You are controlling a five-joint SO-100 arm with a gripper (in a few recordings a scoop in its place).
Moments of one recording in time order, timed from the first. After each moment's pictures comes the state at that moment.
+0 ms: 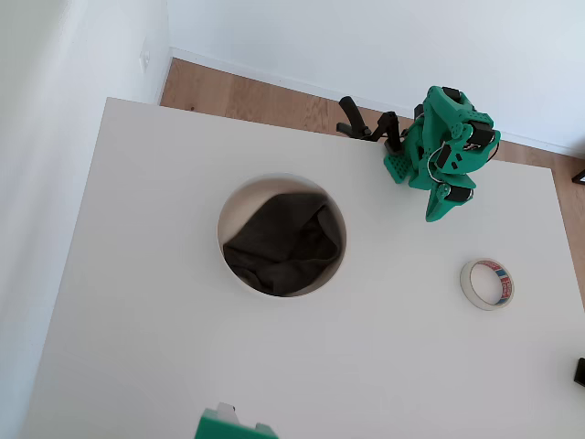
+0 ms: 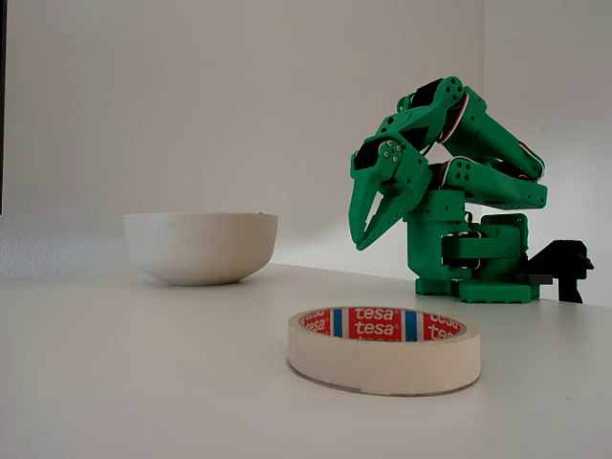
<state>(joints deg) 3.3 193.8 166.6 78.8 2.7</state>
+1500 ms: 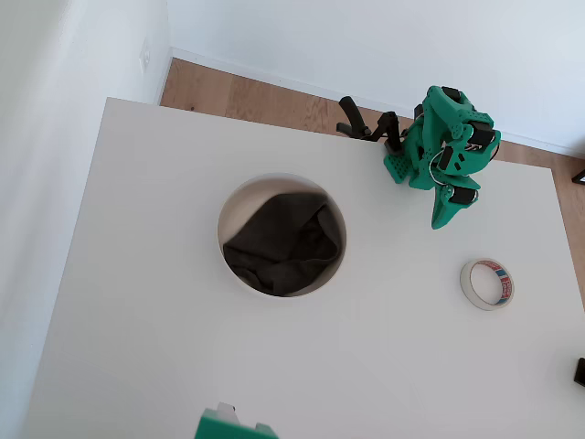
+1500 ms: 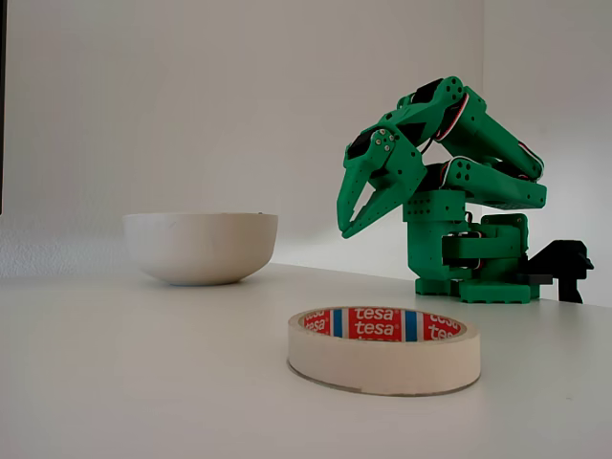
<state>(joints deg) 1.9 192.8 166.4 70.7 6.8</state>
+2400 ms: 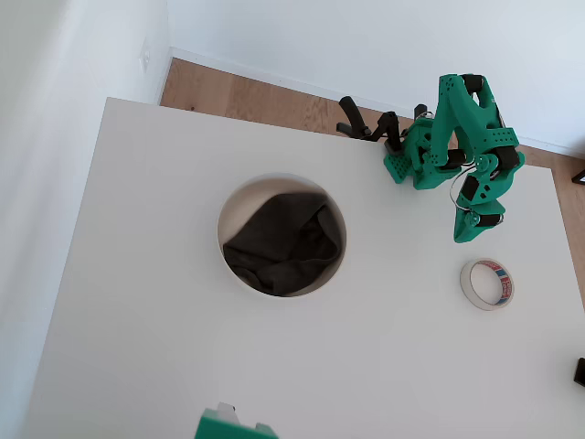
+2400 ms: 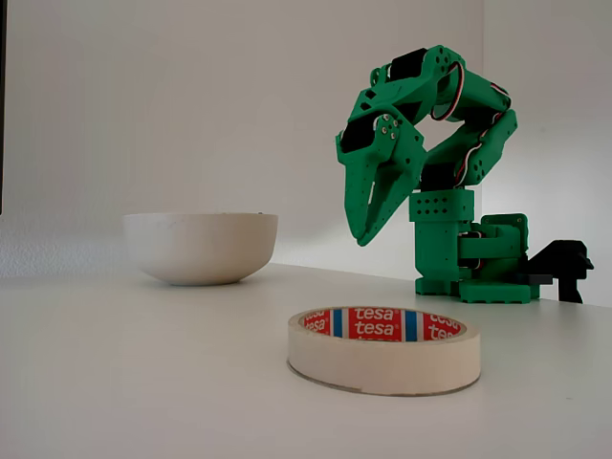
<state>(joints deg) -14.2 152.8 152.8 56.3 9.7</state>
